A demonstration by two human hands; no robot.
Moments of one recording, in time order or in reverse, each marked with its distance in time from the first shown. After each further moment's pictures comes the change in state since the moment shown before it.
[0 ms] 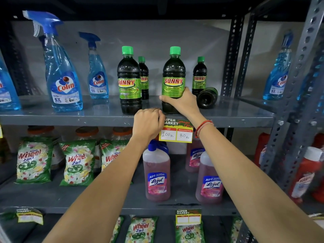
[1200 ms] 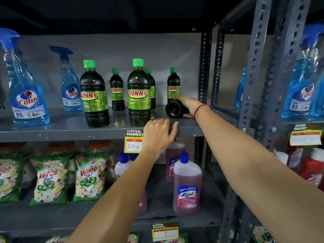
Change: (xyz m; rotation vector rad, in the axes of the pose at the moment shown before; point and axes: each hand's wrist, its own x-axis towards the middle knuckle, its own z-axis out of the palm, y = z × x) left_hand 0.023 0.117 0.036 0.078 -0.130 0.074; right_hand 0.077 0.066 -0.098 0.125 -0.077 0.628
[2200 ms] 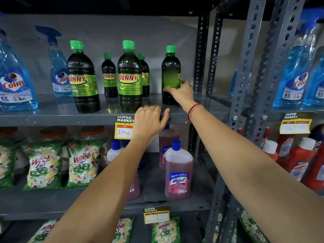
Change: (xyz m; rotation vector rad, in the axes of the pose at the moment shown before) left_hand -0.001 0.001 0.003 -0.009 0.021 -0.045; right_hand -0.028 0.017 0.002 -0.129 0.201 -0.404
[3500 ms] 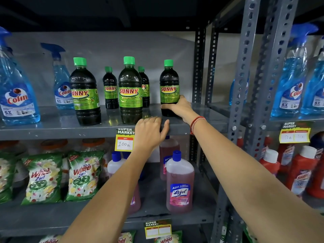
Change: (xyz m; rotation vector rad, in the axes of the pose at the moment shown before) left_hand -0.001 0.002 -0.004 -0.027 0.004 0.007; right_hand 0.002 0.009 -0.001 0.035 -0.186 0.007
